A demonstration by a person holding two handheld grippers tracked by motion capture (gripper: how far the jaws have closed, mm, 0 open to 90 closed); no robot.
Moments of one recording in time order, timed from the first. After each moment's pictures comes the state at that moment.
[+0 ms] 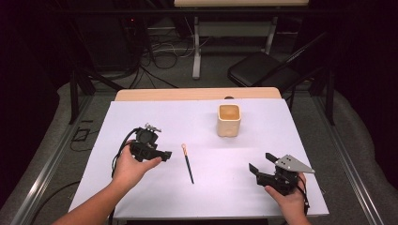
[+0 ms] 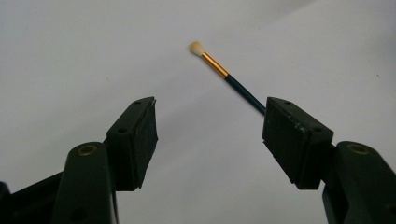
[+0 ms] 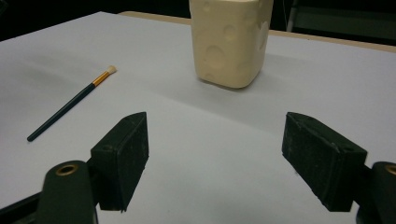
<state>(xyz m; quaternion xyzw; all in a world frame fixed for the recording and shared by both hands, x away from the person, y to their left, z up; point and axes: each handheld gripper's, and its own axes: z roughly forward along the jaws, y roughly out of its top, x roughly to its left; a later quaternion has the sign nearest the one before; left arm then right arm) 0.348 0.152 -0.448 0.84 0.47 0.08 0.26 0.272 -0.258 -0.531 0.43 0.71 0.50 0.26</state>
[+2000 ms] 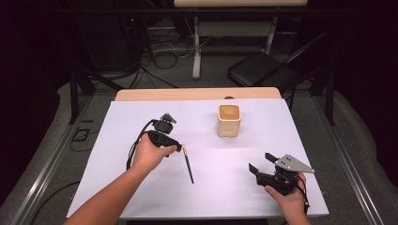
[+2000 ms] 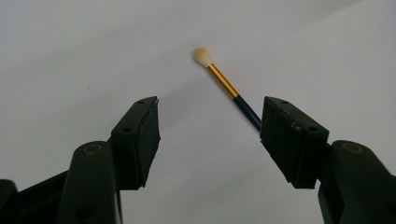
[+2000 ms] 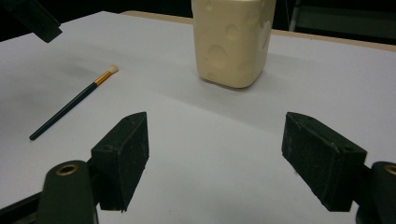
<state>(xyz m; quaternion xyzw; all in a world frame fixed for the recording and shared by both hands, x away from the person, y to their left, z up) 0.397 0.113 -0.465 0.83 0.52 0.04 0.18 0.272 -0.258 -0.531 0.42 0.71 0.50 0.26</state>
